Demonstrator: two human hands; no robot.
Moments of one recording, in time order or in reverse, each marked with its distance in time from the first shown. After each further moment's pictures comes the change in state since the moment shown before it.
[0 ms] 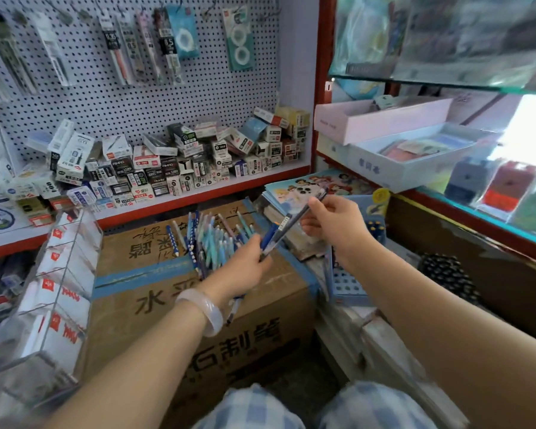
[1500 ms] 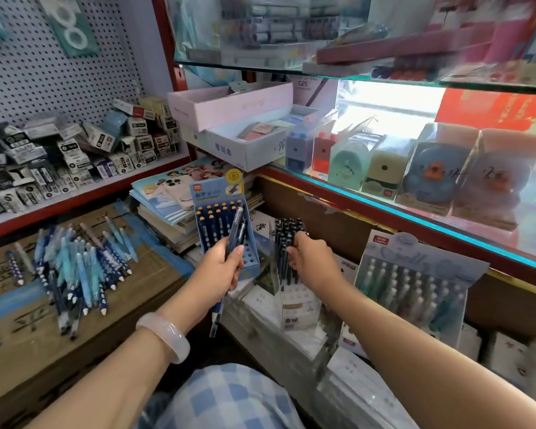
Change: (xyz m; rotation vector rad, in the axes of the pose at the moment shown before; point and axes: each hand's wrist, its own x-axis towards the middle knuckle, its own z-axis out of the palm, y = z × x) left_hand -0.008 0.113 0.144 -0.532 -0.046 0.138; right_hand -0.058 0.096 -0.197 -0.911 0.131 -0.014
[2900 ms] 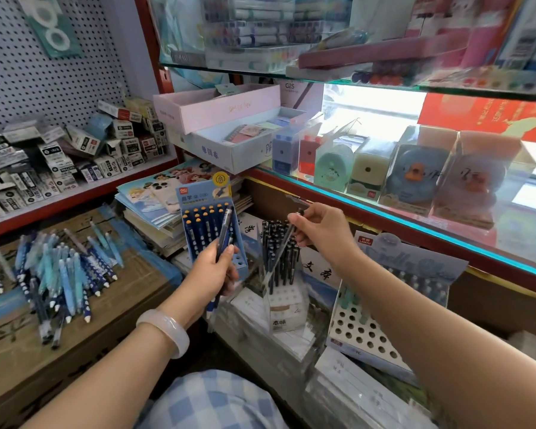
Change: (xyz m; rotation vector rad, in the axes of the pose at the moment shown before) left_hand 0.005 0.001 0.010 -0.044 0.004 -0.095; right_hand 0.001 -0.005 -0.062 0.689 0.130 0.062
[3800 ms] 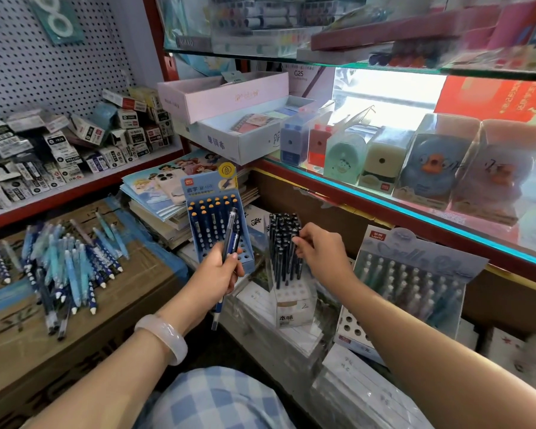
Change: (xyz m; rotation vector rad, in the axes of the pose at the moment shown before) left_hand 0.002 -0.017 -0.002 0.009 -0.036 0.012; right_hand -0.005 0.047 0.023 -0.441 -0.006 -0.090
